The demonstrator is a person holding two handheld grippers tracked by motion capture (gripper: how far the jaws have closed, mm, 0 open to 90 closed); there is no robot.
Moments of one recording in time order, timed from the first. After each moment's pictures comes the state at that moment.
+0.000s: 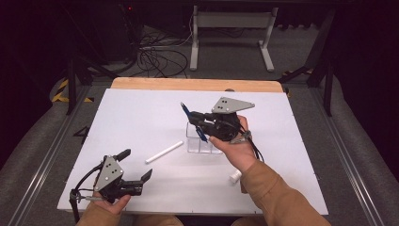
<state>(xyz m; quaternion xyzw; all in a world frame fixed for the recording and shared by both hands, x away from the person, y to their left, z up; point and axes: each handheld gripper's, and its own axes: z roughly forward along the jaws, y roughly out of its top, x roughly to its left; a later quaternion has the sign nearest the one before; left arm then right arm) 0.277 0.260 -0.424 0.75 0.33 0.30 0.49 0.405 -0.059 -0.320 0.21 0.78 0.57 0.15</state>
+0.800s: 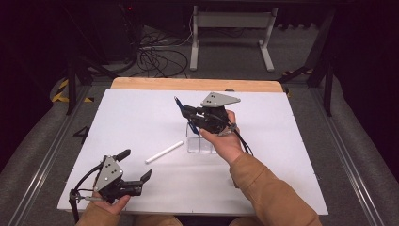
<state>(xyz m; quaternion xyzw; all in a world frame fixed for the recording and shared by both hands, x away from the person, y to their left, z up) 0.276 0.260 -0.425 0.75 0.33 0.30 0.49 0.437 -0.035 -0.339 0.22 0.78 0.57 0.16</state>
